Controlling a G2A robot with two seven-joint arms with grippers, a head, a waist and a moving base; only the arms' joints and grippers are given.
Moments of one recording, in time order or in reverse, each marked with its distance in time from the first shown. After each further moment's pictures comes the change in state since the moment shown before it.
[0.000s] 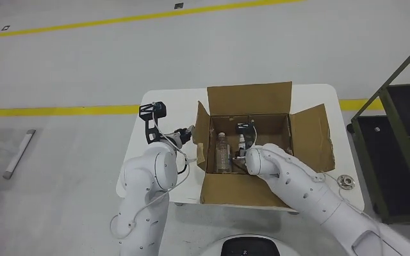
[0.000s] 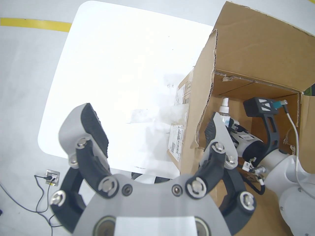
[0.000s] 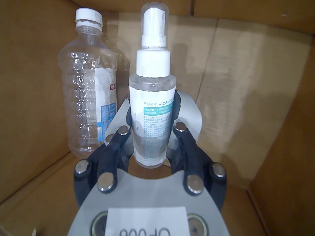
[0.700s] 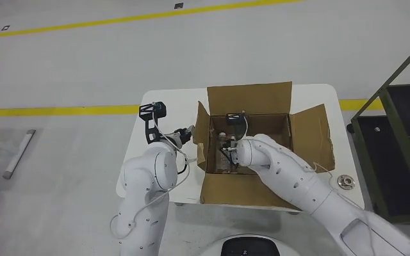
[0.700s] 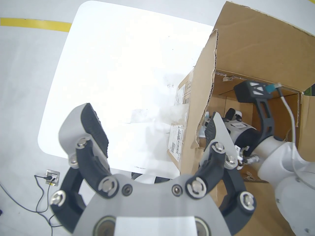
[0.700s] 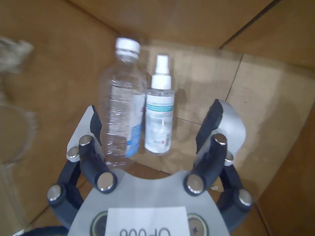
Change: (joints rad) left arm 0.000 0.000 0.000 0.000 0.000 0.000 0.000; right arm 0.040 -0.034 0.044 -0.040 -0.011 -0.015 -0.007
